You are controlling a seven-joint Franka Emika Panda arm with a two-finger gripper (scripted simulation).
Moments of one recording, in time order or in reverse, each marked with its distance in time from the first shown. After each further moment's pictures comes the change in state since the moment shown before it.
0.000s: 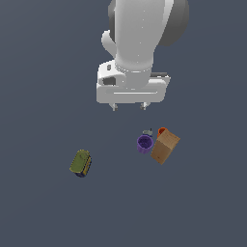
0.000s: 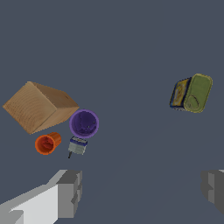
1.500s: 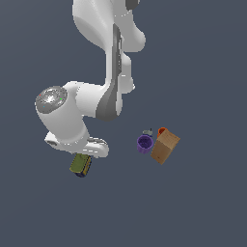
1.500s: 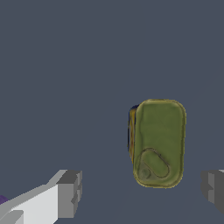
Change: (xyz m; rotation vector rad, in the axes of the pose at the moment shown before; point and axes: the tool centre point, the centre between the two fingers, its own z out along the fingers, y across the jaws) arm 0.090 0.173 0.166 0.044 0.046 0.239
